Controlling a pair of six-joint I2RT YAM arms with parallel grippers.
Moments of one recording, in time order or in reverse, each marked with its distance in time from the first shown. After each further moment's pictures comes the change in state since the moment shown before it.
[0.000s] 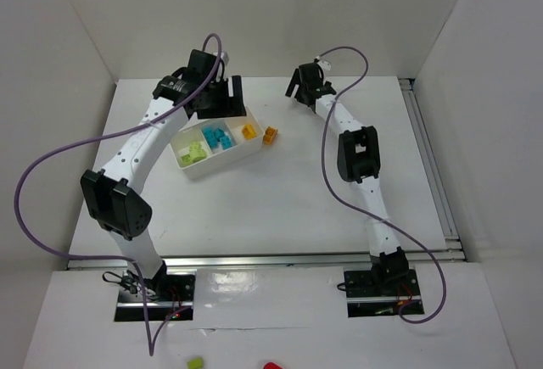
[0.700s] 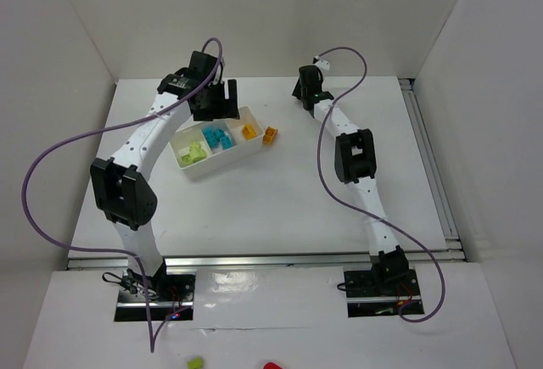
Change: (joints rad) left arm 0.050 0.087 0.006 -0.009 -0.019 0.031; right arm -0.013 0.129 0.094 0.180 0.046 -0.062
